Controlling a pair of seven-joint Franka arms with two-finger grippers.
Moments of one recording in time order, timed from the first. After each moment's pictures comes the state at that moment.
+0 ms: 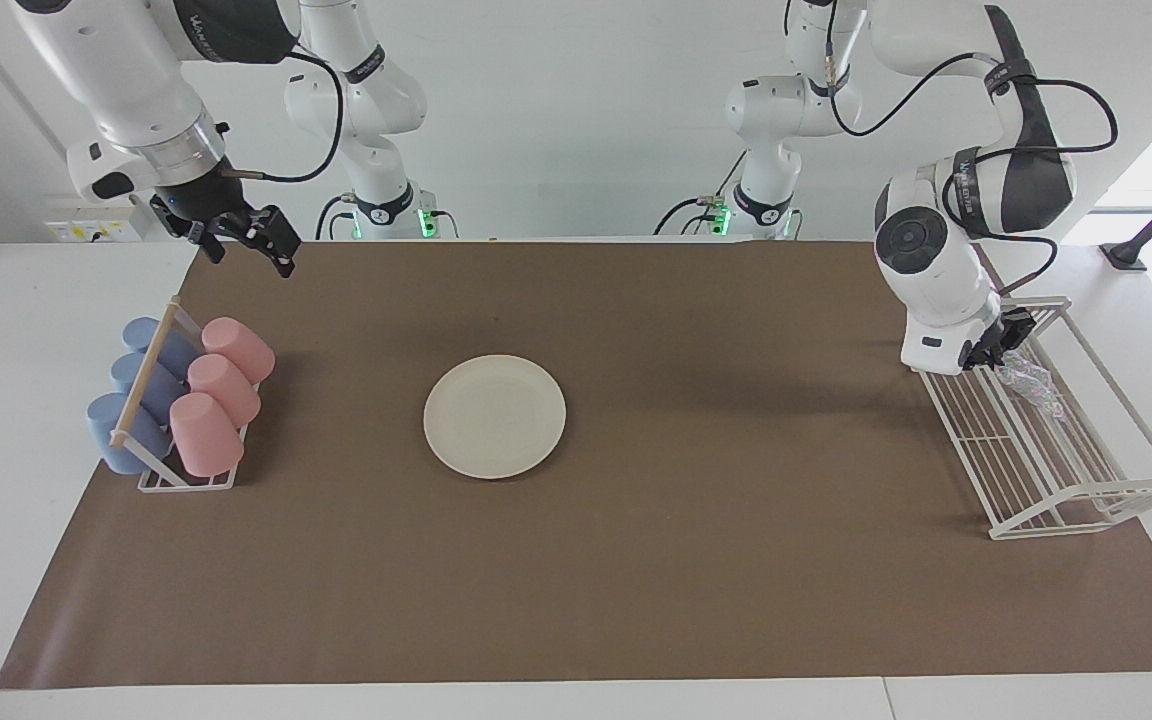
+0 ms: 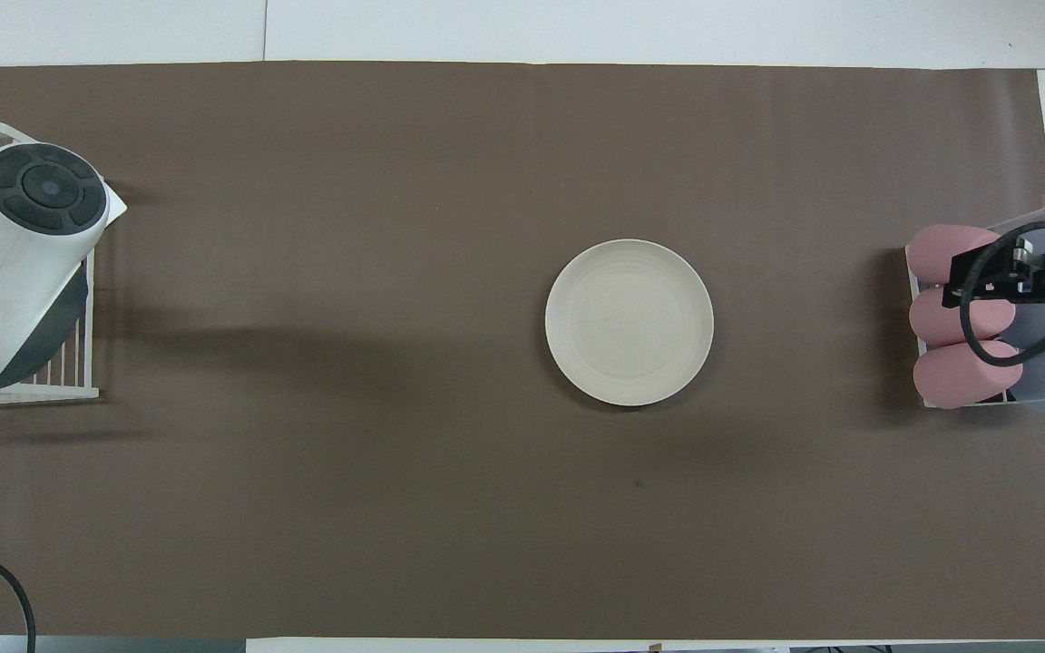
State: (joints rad) left arm -0.06 0.14 -0.07 -1.86 0.78 1.82 -0.43; right arm -0.01 -0.05 0.00 -1.65 0.01 1.52 0.25
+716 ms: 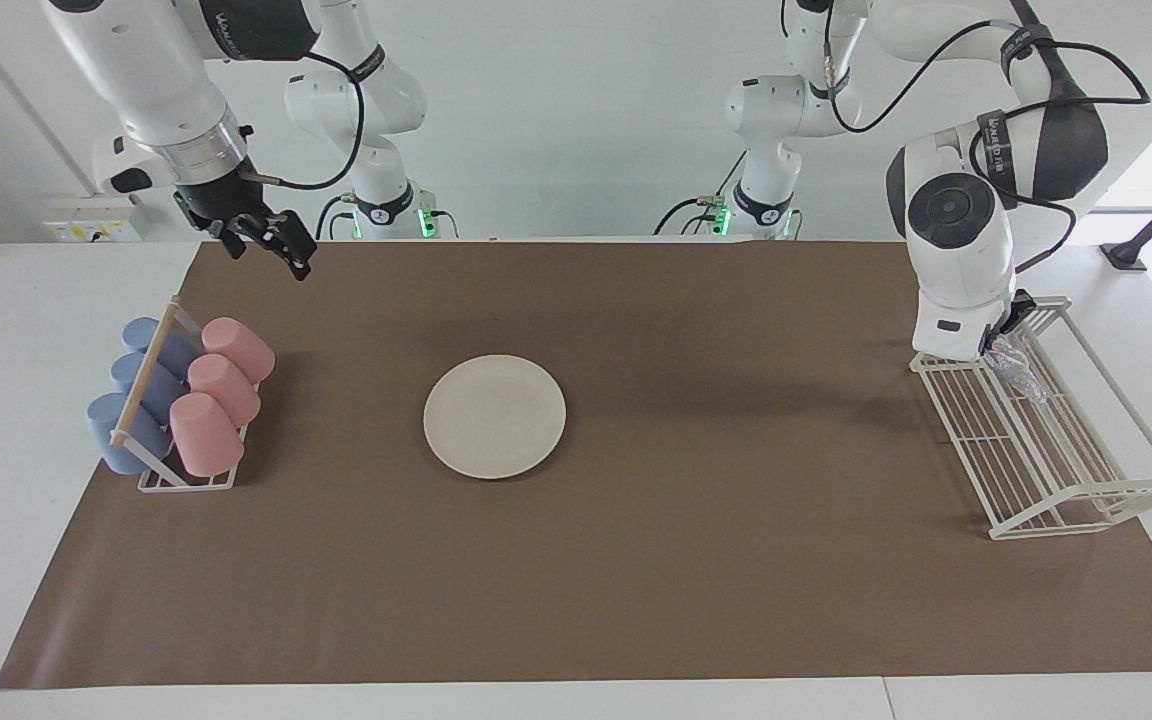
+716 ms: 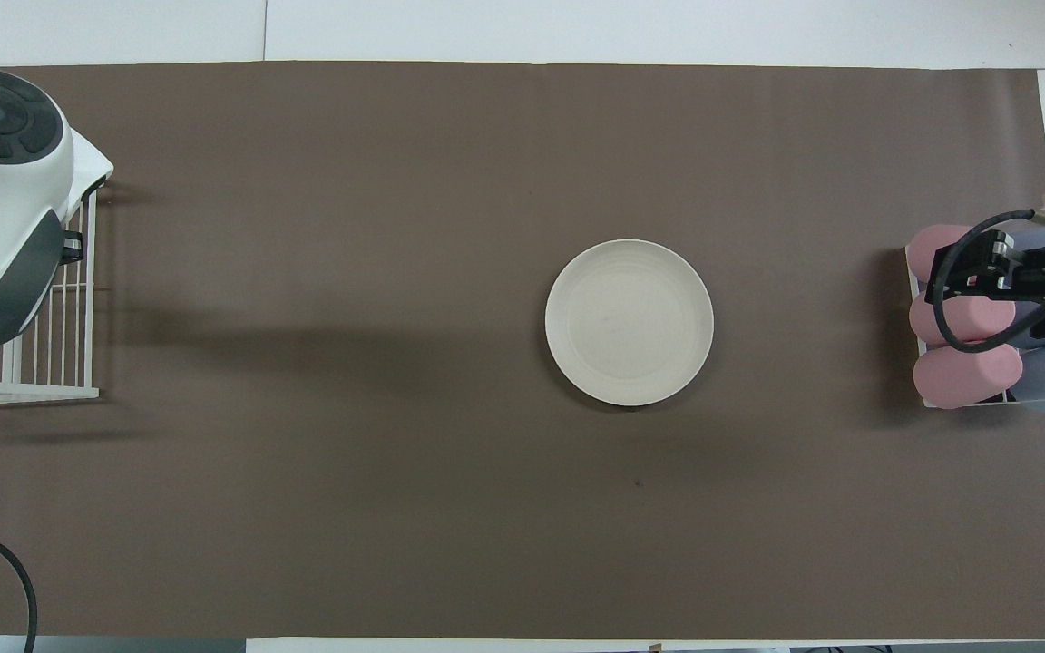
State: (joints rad) left arm -0.09 0.18 -0.07 -1.63 0.54 1.59 -0.39; right arm 0.00 -0.05 0.05 -1.65 0.01 1.52 0.54
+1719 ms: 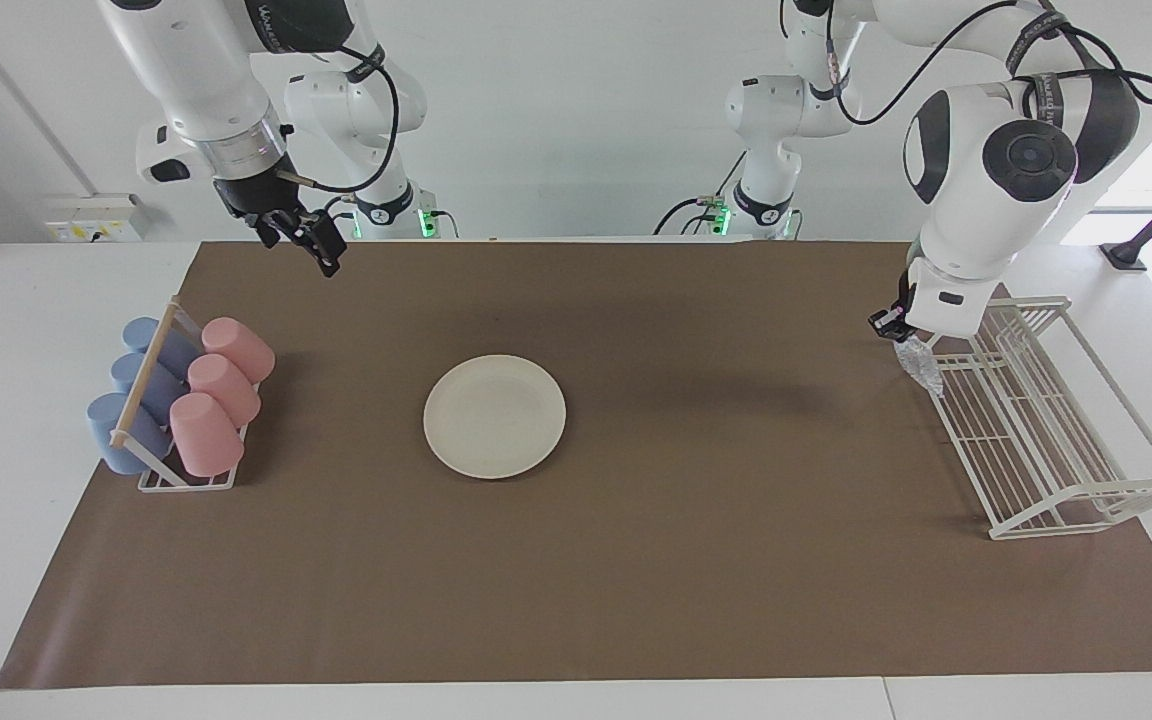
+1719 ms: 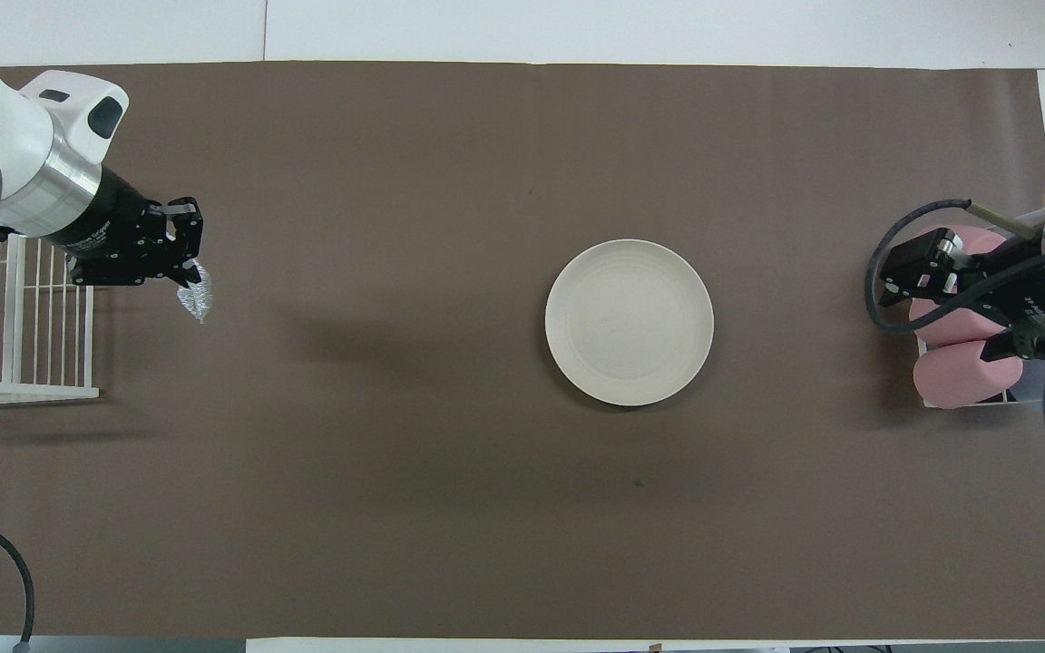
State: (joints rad) left arm -0.10 0.21 -0.07 -1.52 -0.15 1.58 -0.57; right arm 0.00 -0.06 0.09 -1.65 0.01 1.49 0.68
